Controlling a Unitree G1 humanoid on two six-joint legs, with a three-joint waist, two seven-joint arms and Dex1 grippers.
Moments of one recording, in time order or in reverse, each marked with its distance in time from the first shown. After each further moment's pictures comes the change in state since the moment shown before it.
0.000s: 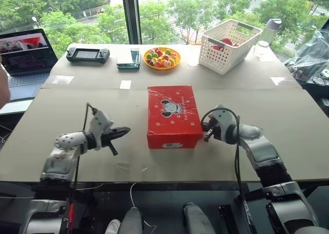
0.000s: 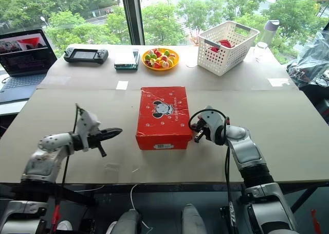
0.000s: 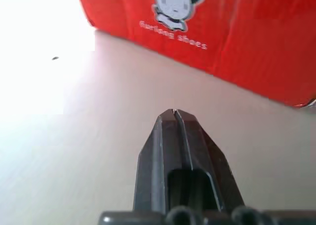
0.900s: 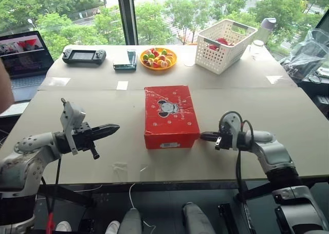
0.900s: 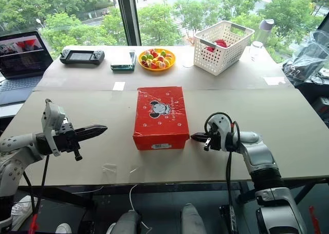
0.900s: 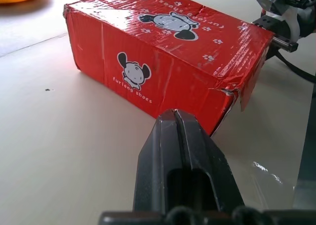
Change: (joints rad) left arm 0.160 0.126 0.157 -0.384 -0.324 0.325 0.010; right arm 0.022 -0.048 -0.053 0.058 0.172 0.020 0.278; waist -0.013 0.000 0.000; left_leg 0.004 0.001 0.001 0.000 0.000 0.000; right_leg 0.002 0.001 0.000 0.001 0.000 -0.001
